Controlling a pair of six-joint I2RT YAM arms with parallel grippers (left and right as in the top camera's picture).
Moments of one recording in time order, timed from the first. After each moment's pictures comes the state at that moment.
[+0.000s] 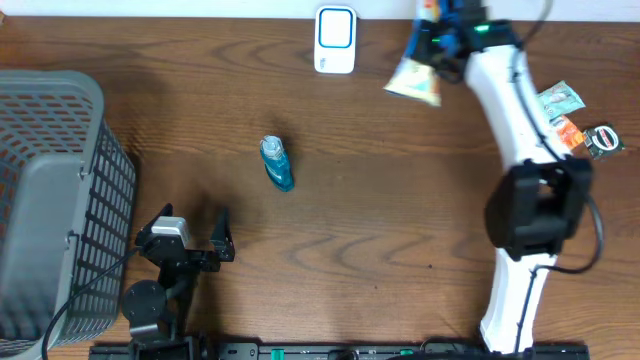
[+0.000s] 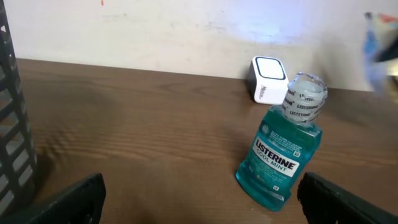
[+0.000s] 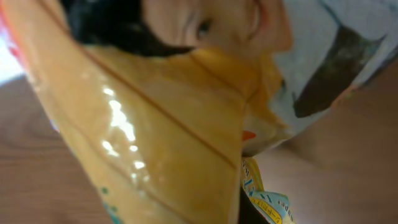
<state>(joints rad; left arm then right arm) 0.15 0.01 0.05 -0.17 0.28 -0.12 0.12 2.20 2.09 -0.85 -0.08 0.42</state>
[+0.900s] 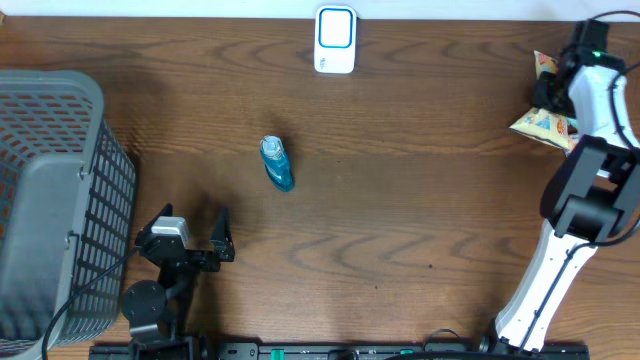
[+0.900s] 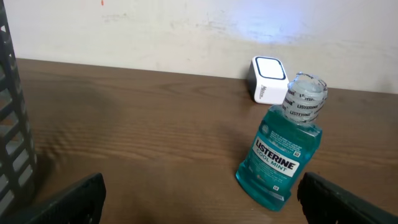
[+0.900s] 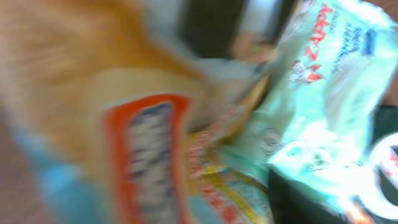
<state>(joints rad) 0.15 0.01 0.05 -0.17 0.28 -0.12 -0.32 2.40 2.07 -0.86 0.19 0.10</state>
